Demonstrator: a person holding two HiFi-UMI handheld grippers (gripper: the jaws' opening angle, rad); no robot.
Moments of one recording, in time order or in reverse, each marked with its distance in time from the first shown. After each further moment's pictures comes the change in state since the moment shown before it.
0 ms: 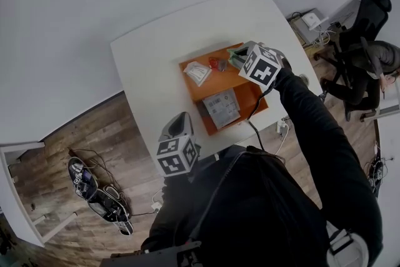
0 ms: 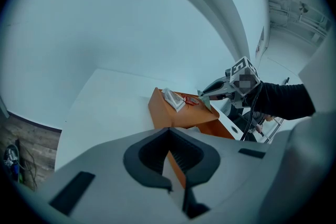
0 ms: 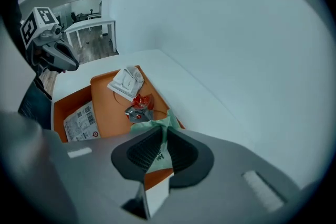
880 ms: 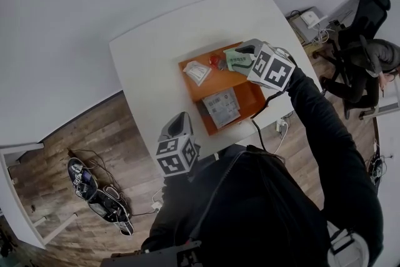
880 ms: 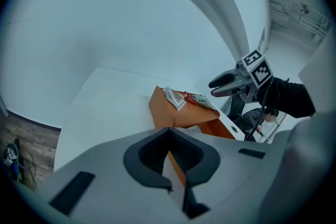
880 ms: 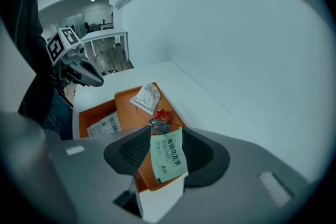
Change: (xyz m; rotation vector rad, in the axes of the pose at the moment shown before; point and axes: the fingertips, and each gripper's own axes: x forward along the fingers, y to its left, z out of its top) left arm 0.002 0.005 -0.002 -0.008 0.009 -0.005; right arm -0.038 0.023 0.022 -0.037 -0.099 0.130
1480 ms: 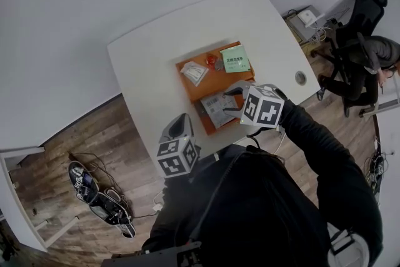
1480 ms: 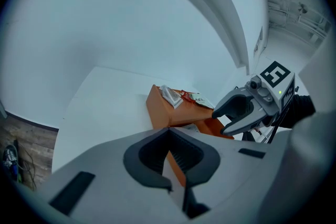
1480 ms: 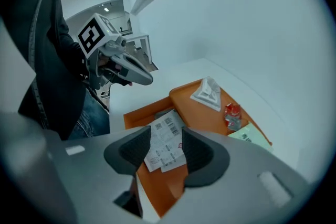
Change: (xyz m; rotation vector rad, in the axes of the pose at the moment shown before) left arm -0.002 -0.008 -0.005 0.013 0.007 -0.014; right arm 0.008 0.138 -0.009 -0.028 -0.003 0.253
